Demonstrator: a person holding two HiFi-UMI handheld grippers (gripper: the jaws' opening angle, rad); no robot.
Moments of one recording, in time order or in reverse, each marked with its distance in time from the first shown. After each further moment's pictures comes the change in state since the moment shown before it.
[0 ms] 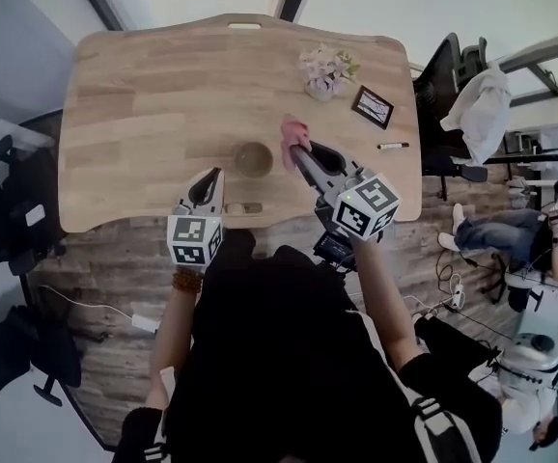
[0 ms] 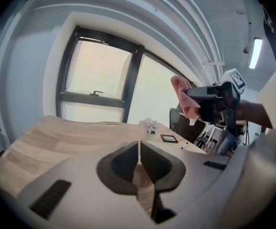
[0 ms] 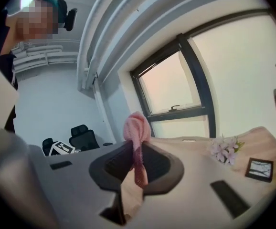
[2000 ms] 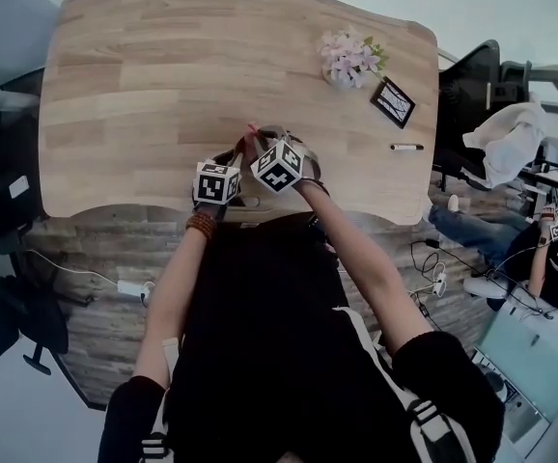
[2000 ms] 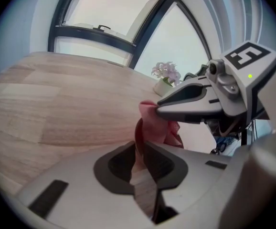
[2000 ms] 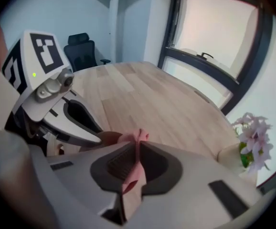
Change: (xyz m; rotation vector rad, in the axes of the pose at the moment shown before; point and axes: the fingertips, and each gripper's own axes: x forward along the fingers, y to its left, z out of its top) left arm 0.161 0.024 -0.194 -0.236 0.498 -0.083; right arm 0.161 -0.100 -0.267 -0.486 0.810 -0.054
